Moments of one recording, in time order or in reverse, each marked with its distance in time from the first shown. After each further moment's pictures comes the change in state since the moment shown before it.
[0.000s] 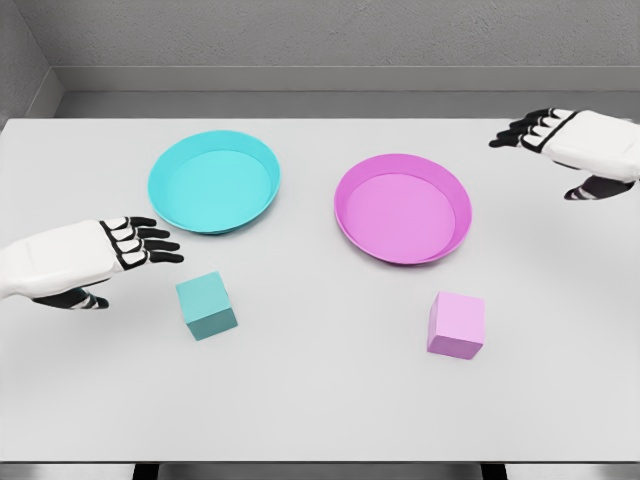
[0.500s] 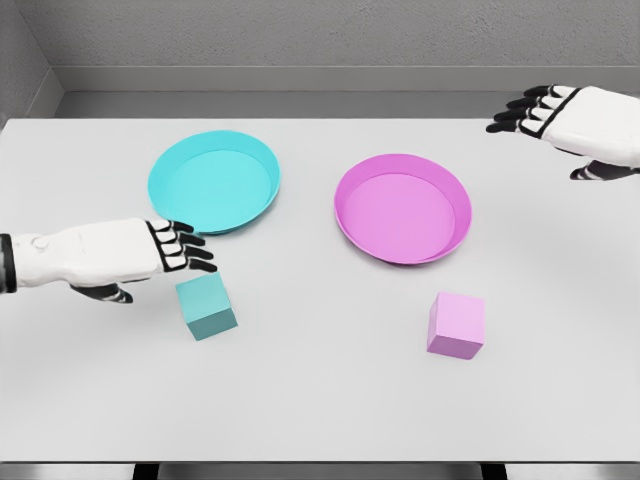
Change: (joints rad) left arm -0.147 -0.156 -0.027 -0.002 0.001 -0.001 -0.329; right arm -0.046 -0.049 0.014 -0.133 0.021 0.000 0.003
